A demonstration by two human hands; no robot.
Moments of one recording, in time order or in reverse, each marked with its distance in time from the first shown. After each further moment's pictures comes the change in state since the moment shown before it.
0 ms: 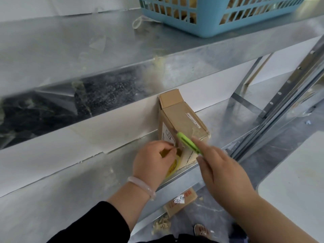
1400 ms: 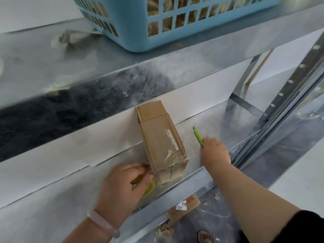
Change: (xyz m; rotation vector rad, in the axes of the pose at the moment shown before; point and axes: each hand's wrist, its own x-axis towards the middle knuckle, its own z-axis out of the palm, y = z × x) left_hand -0.008 -0.021 -0.010 0.297 -0.014 0.100; right_hand 0.087 0.148 0.095 -0.290 -0.405 0.545
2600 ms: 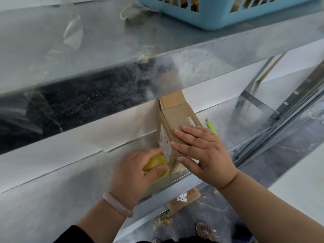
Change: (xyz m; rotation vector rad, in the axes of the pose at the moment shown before) left_hand -0.008 -0.022 -0.009 -0.106 0.073 0.109; right_hand -0.084 -0.057 -0.042 0.359 0.615 -1.084
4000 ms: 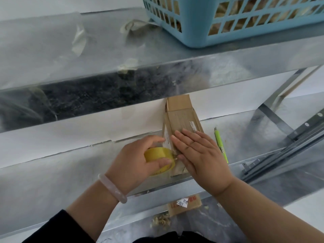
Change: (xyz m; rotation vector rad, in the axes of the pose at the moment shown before) left_hand 0.022 0.049 -0.022 -0.031 -0.135 -0.224; right_hand 0.004 0.012 -0.004 -0.055 -0.057 -0.087
